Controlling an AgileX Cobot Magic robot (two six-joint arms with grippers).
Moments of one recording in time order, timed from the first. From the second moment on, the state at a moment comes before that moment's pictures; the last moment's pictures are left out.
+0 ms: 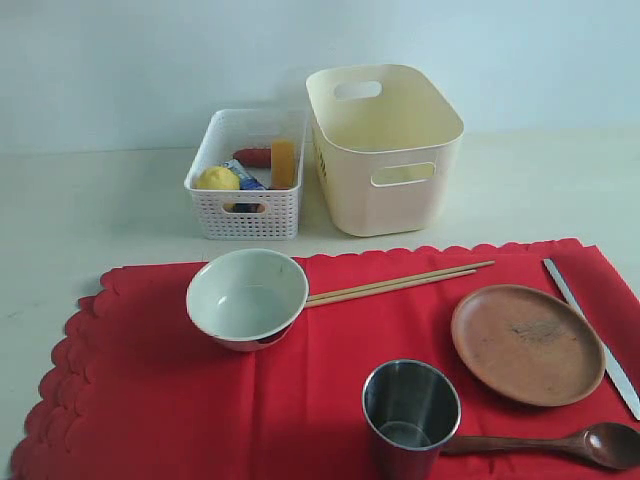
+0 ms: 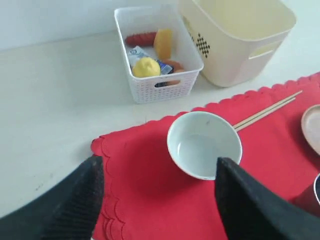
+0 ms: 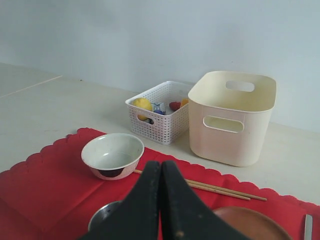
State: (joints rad) left arm -0.47 0.78 -0.85 0.09 0.74 -0.21; right arm 0.47 0.00 -0.29 0.27 0.54 -0.21
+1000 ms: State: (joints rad) left arm -0.47 0.00 -0.56 0.09 0.73 -0.03; right arm 0.47 0.00 -0.27 0.25 0.49 -0.21
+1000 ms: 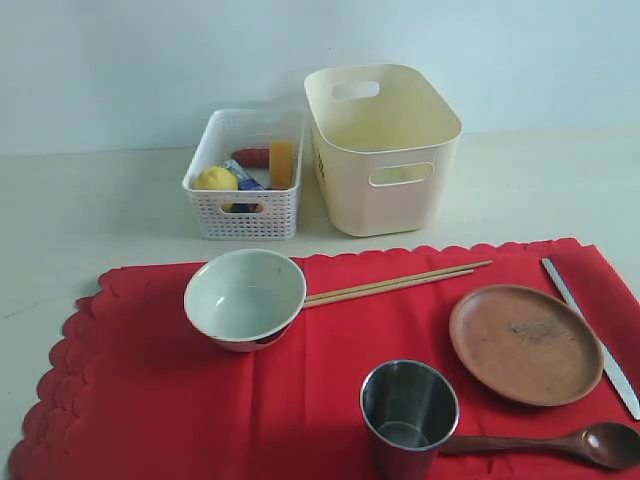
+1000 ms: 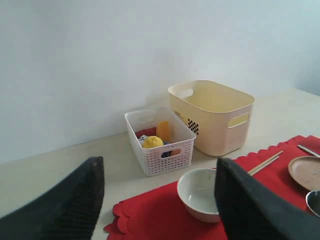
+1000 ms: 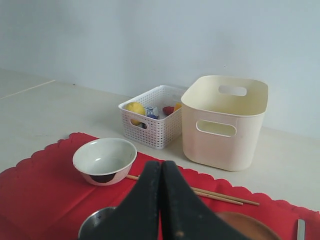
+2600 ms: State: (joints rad) left arm -0.47 0.00 -0.34 0.09 0.37 -0.03; right arm 0.47 0.00 -0.25 0.24 0.48 -0.21
